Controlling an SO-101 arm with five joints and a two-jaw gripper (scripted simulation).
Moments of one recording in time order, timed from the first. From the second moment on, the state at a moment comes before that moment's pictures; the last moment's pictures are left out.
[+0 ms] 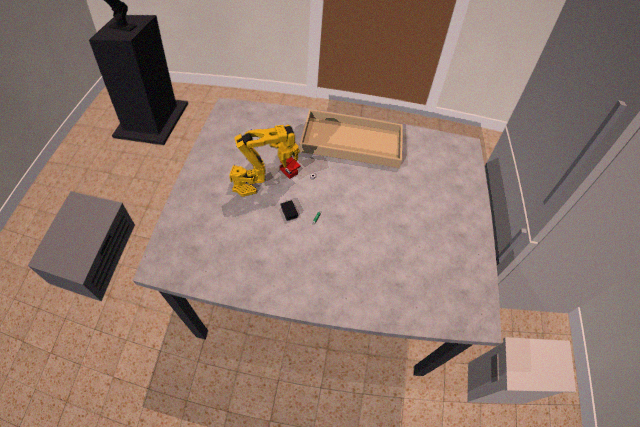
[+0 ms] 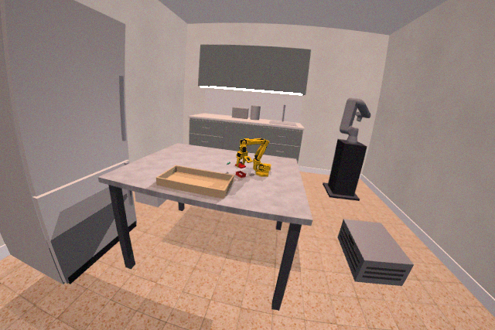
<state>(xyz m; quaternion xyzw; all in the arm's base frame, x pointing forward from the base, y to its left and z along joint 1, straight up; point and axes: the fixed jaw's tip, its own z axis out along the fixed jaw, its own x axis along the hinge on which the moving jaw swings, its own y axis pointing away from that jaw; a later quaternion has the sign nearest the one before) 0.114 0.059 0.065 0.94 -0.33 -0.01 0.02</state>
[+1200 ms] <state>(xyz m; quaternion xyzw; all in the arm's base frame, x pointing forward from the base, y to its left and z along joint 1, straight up) 0.129 0.011 0.065 0.94 -0.33 -0.02 0.01</state>
